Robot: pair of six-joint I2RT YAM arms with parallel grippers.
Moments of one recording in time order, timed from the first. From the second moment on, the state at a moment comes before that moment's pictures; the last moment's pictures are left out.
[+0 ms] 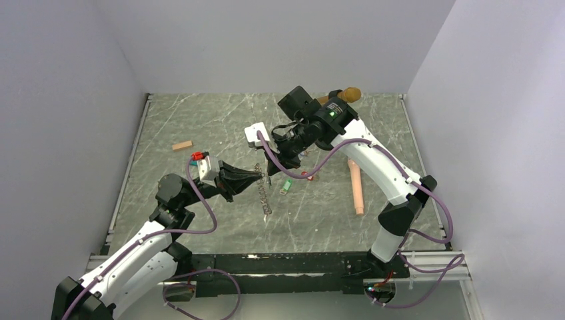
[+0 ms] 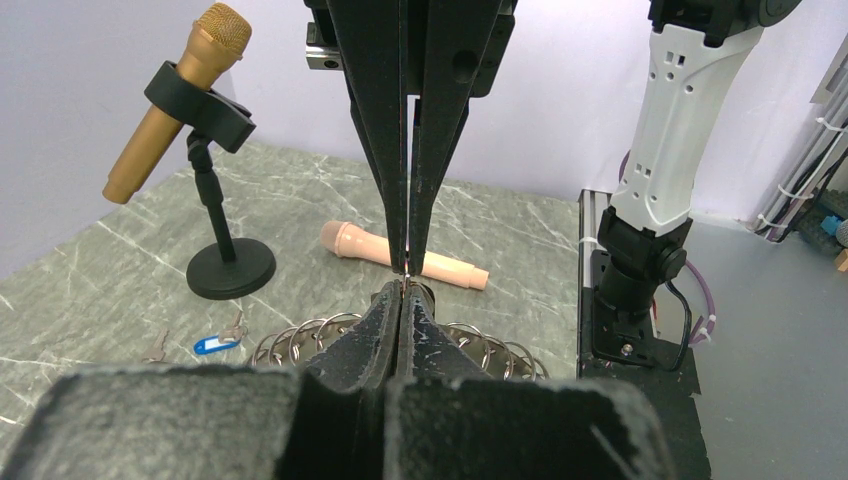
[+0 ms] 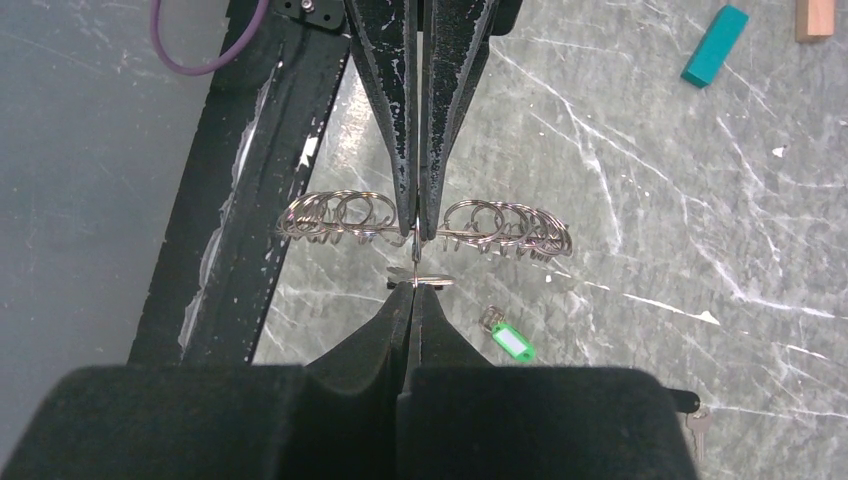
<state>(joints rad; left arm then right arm) -0.53 0.73 0.43 0.63 0.71 -0.25 0.82 1.73 2.02 -1.33 -0.74 -0.86</state>
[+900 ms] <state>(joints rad) -0.53 0.73 0.42 0.64 0.68 -0.25 0.80 1.73 2.02 -1.29 -0.79 -0.83</state>
